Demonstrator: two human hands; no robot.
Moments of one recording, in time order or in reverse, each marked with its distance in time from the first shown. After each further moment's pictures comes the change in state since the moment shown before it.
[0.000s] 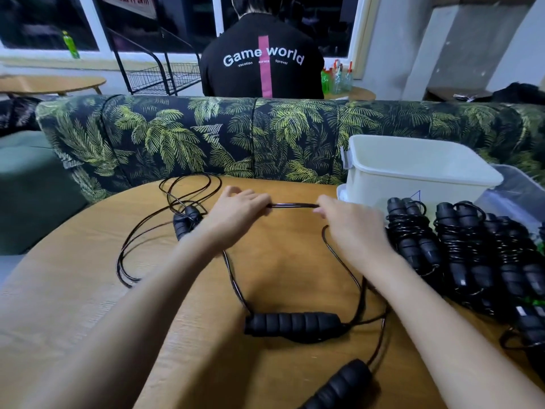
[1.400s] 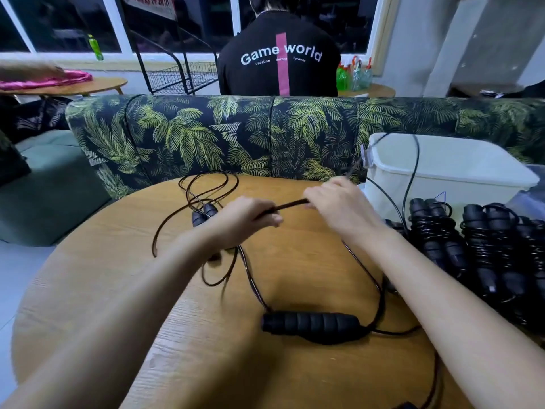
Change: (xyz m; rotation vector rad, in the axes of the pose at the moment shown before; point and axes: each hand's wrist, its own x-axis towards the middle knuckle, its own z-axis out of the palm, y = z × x) left_hand -0.015 0.009 -0.041 -0.347 -0.280 -0.228; right_hand 0.055 -0.010 0.036 0.030 0.455 -0.549
